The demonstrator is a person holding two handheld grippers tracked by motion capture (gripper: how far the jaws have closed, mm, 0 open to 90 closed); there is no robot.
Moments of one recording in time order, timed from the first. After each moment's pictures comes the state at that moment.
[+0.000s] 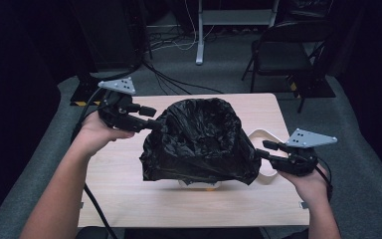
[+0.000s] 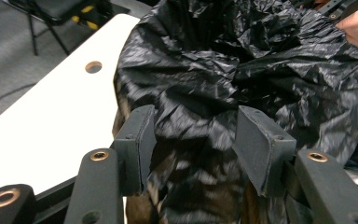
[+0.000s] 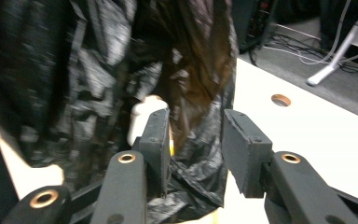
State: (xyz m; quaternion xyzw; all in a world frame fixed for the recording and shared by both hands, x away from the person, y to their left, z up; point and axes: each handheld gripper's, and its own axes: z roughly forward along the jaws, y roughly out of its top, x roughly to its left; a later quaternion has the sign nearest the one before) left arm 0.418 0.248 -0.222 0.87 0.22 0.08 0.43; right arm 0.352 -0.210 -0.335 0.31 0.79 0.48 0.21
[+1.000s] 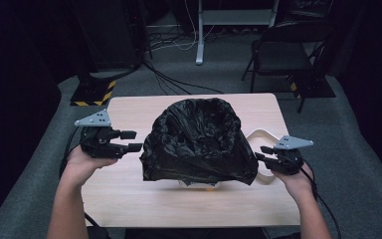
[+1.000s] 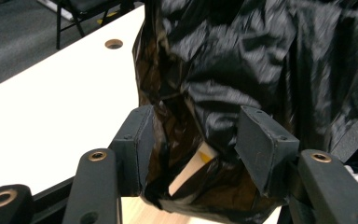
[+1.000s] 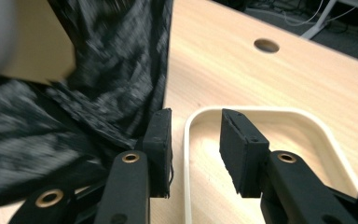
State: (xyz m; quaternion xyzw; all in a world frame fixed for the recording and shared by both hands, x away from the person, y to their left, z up) left arm 0.388 0.304 -0.296 0.84 0.27 0.10 0.47; right arm 0.397 -0.218 -0.416 0.35 0.80 0.43 0.21
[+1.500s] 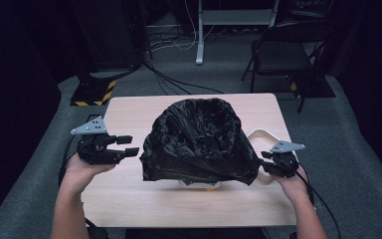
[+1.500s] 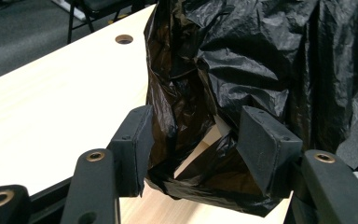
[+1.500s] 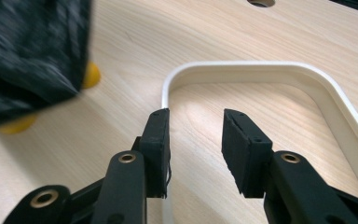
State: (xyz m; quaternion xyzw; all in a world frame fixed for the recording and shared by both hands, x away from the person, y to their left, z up) left arm 0.379 0.315 -0.312 0.82 0.29 0.11 0.48; right arm 0.412 -0.224 -0.459 0.39 0.81 0.39 0.21
